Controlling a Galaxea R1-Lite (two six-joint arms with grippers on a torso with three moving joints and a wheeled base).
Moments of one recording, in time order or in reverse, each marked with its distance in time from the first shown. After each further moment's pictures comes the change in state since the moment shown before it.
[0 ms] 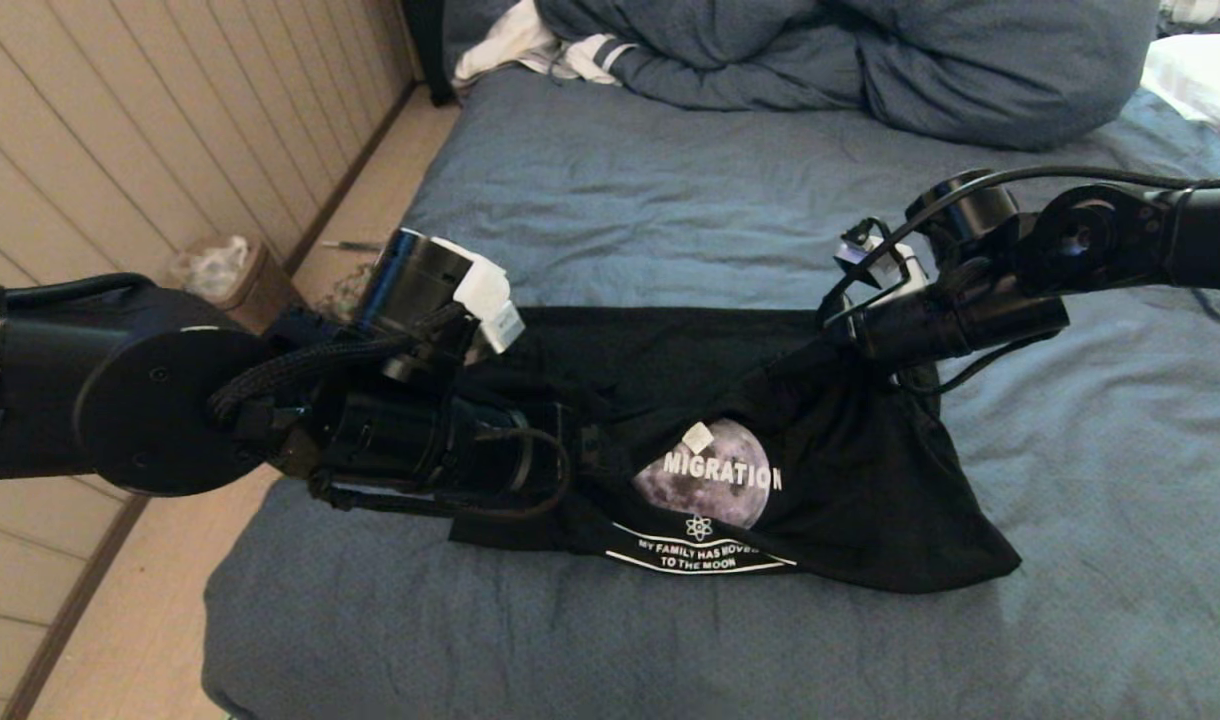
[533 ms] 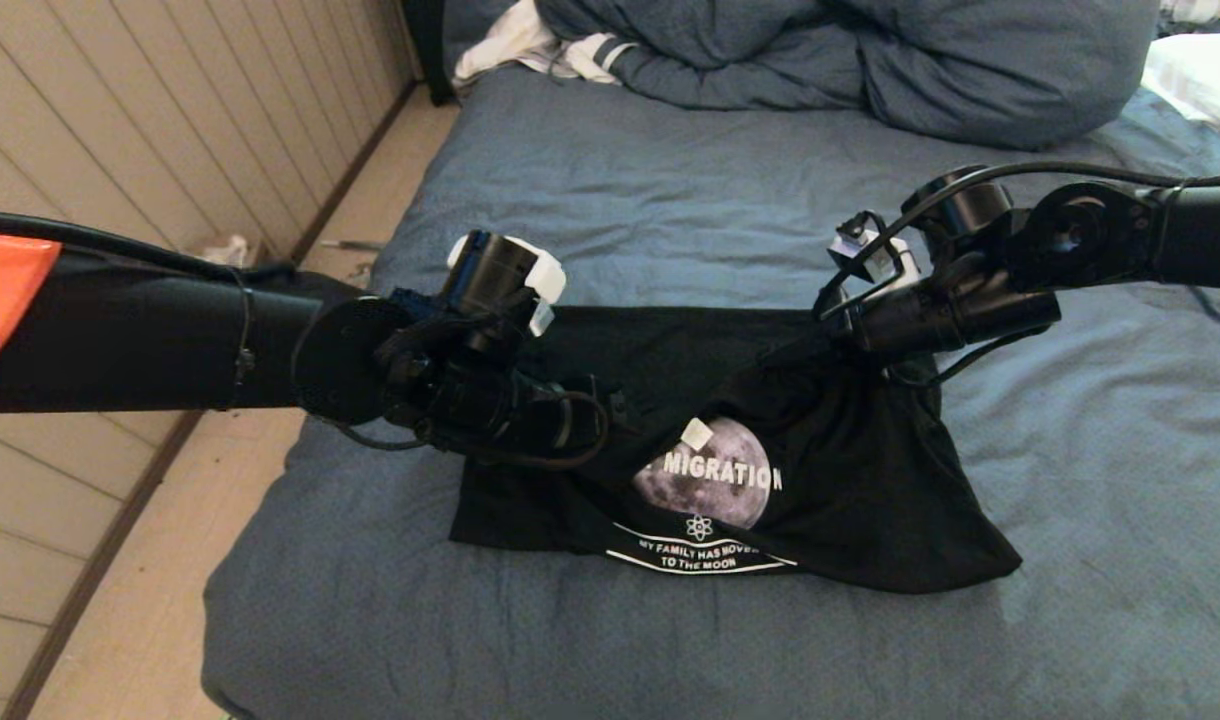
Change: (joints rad) left arm 0.046 0.205 -0.219 0.045 0.002 -0.027; right arm -0.003 0.020 -0.036 -0.003 0.044 -0.011
